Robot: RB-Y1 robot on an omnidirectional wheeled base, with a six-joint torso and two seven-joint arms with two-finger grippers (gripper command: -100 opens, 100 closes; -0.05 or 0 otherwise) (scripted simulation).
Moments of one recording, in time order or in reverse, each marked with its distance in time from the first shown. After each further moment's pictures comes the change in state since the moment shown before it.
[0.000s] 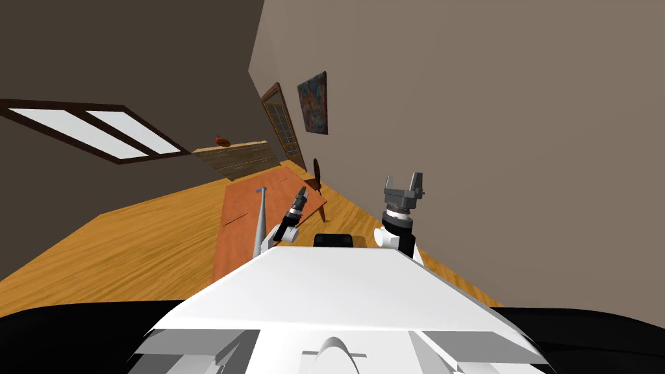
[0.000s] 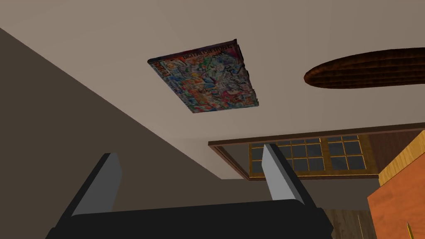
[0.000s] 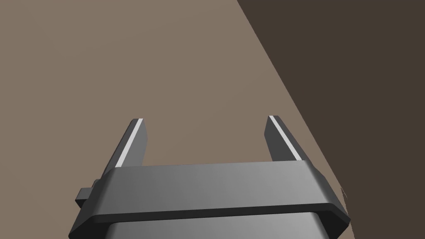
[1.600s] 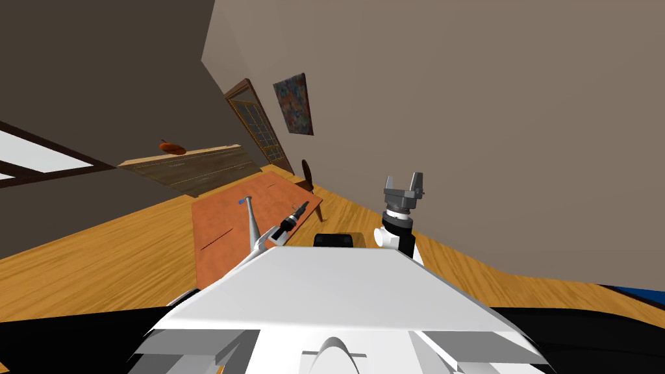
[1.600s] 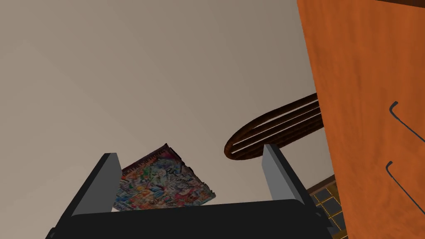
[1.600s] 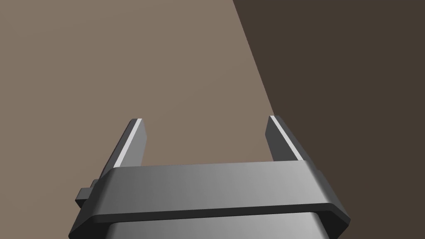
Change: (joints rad) left arm -0.130 0.248 -0.134 0.445 -0.082 0.005 0.064; right arm 0.000 0.000 0.000 0.000 0.000 0.000 0.000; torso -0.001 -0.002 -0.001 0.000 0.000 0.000
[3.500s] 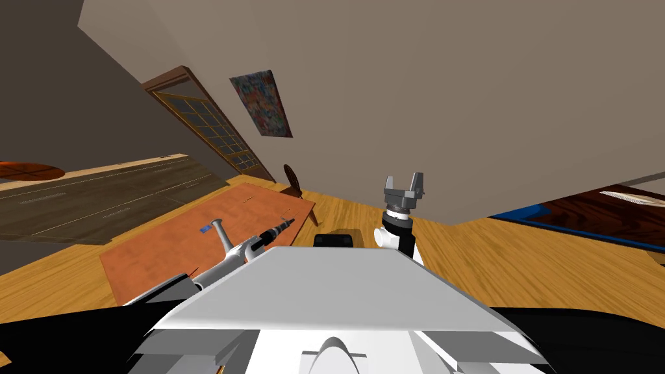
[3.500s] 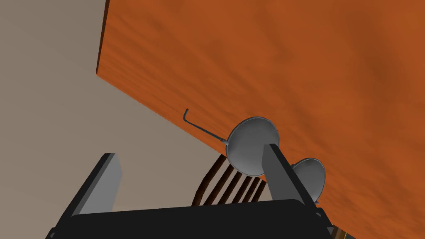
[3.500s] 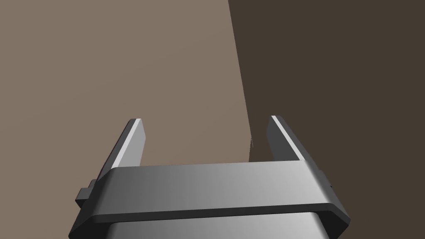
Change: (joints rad) left arm -0.090 0.212 -0.170 0.524 -0.146 -0.038 0.034; right arm 0.000 0.000 0.000 0.000 0.000 0.000 0.000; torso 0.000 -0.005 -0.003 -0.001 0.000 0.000
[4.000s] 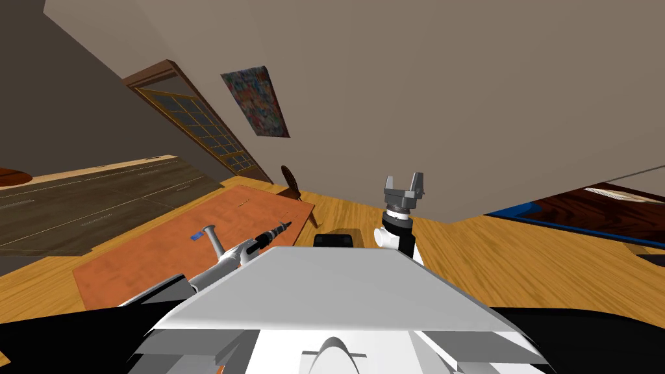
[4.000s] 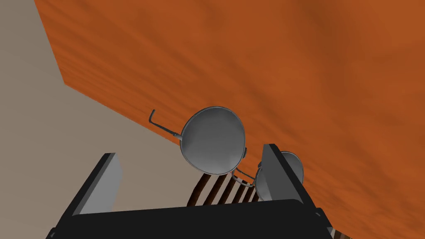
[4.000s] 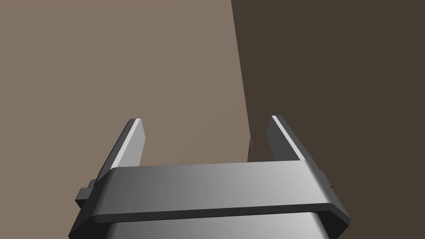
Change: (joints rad) left arm 0.006 0.022 -0.020 0.057 -0.019 -0.008 0.004; right arm 0.000 0.000 0.000 0.000 0.000 0.000 0.000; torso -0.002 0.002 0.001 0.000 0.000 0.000
